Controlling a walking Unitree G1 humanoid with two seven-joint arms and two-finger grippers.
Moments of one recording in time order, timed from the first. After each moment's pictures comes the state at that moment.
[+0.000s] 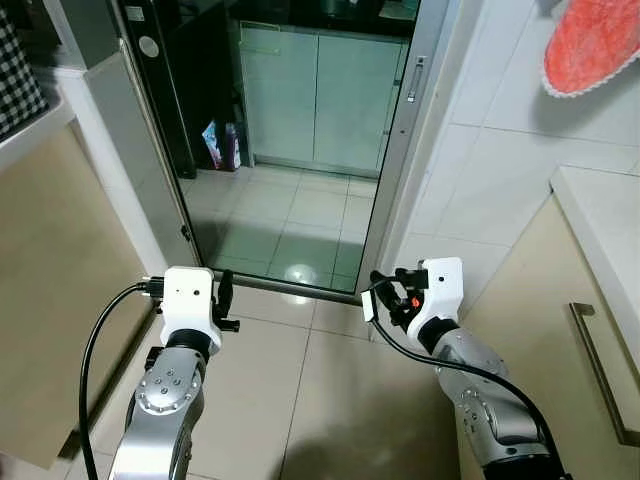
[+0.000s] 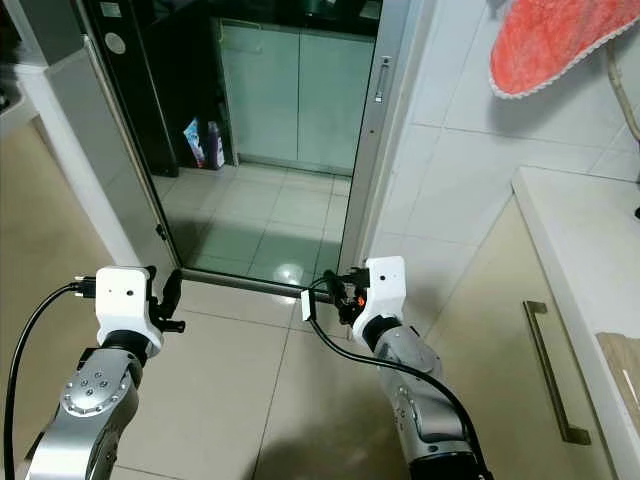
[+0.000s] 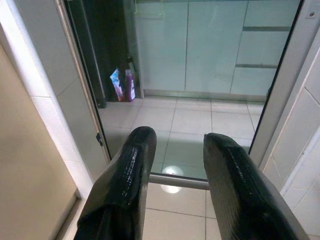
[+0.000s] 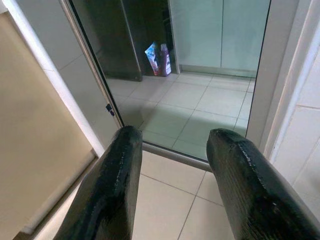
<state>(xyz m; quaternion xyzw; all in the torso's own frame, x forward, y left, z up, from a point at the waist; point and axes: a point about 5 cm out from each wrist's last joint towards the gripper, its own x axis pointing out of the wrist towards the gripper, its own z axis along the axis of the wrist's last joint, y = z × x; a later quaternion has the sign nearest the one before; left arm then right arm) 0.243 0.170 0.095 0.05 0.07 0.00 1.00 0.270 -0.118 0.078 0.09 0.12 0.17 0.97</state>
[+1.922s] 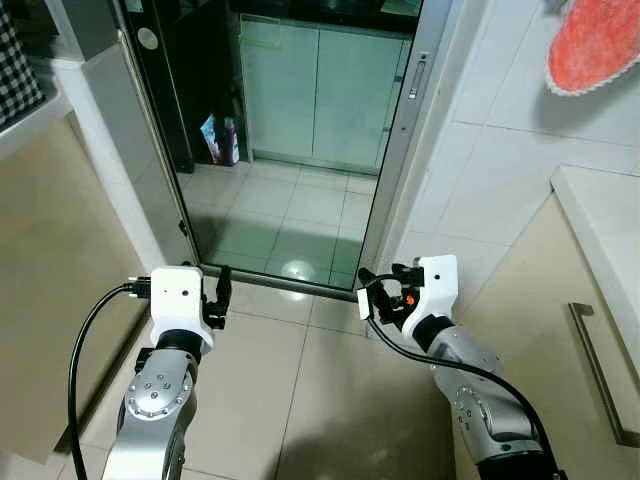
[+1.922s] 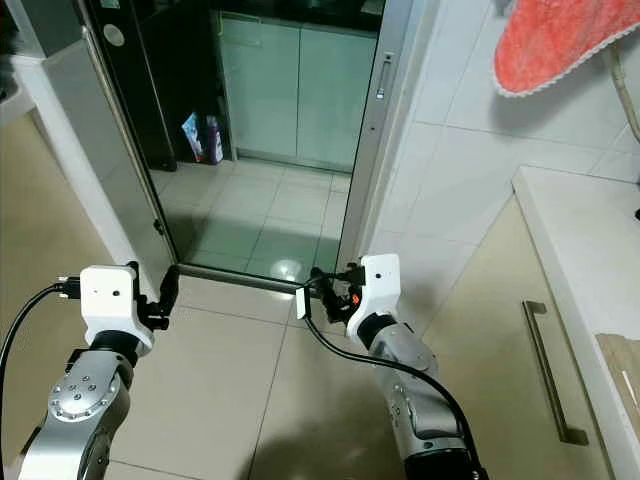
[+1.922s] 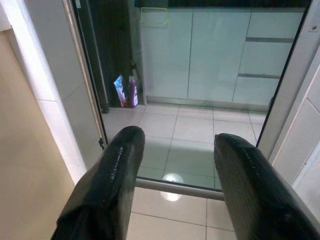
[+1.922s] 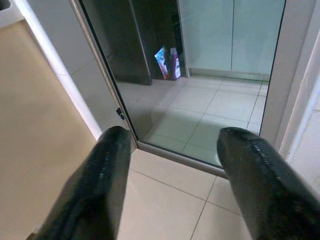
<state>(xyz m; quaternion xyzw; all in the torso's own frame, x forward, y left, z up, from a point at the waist) 0.239 0.176 0.103 0.05 0.04 0.01 1.00 0.273 -0.112 0.080 0.10 0.10 0.20 0.97</state>
